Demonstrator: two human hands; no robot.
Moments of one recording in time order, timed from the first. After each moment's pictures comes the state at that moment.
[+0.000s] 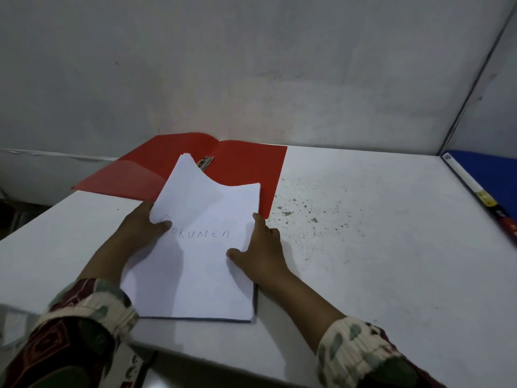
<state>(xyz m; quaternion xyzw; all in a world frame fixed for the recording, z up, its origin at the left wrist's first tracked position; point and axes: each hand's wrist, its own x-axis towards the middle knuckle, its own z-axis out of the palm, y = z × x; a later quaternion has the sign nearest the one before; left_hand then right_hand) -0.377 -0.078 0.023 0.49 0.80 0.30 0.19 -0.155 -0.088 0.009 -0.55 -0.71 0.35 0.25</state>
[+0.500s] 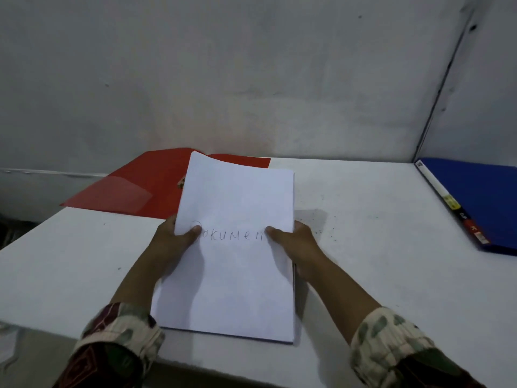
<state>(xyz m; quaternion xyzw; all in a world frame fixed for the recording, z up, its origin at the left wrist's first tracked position) -0.285 -0.090 0.028 0.49 0.67 0.46 0.31 -0.071 -0.060 0.020 -0.55 -0.46 0.56 0.42</state>
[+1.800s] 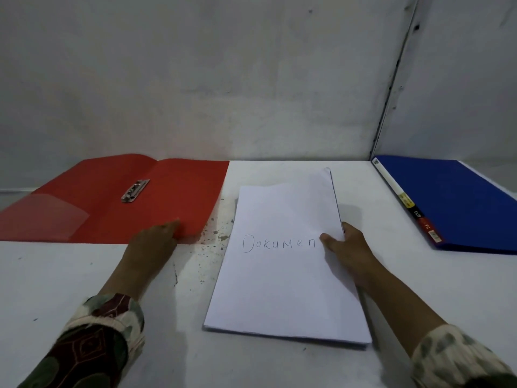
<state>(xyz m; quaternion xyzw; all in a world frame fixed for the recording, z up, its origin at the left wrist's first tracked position) -0.269 0.004 -0.004 0.73 0.68 0.07 -0.07 0.068 -0.033 0.018 -0.66 -0.45 0.40 0.45</state>
